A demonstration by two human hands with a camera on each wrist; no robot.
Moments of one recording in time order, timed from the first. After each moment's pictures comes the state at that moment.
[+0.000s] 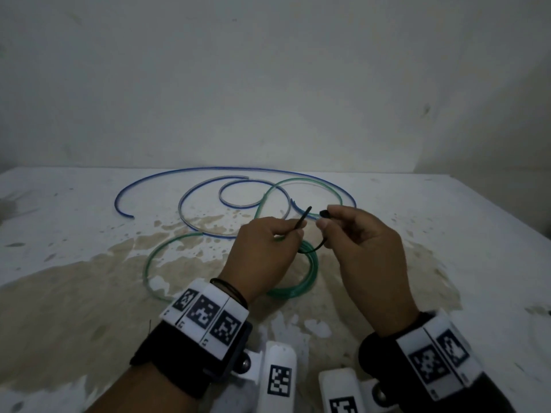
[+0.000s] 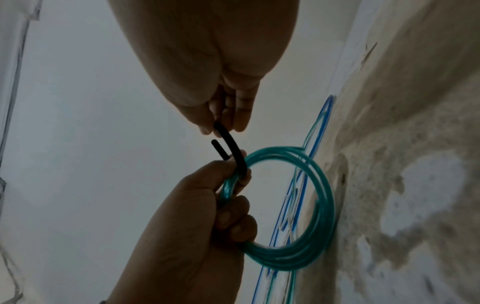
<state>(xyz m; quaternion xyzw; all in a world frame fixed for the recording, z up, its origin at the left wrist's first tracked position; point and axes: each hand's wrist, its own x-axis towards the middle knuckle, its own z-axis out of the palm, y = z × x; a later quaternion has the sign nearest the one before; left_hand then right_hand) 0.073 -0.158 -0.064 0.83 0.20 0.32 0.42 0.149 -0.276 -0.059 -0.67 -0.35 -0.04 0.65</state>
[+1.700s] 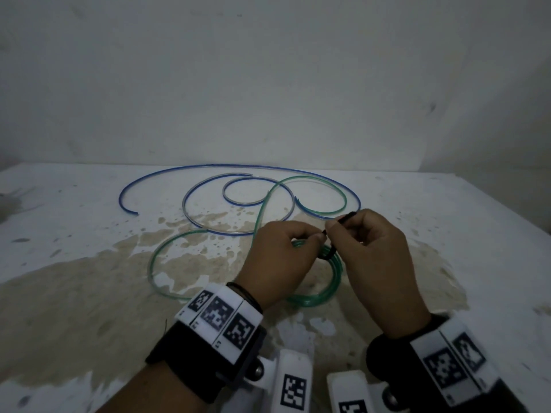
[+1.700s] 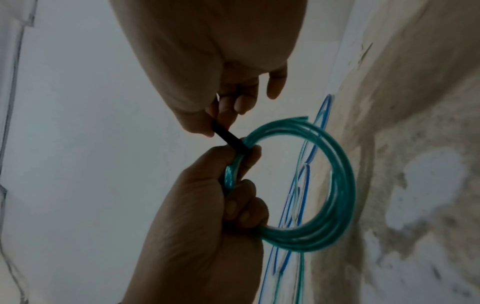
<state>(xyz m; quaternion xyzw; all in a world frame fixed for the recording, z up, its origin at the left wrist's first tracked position) 0.076 -0.169 -0.070 0.82 0.11 0.32 0.46 0.146 -0.279 -0.059 -0.67 -0.35 -0.02 0.66</state>
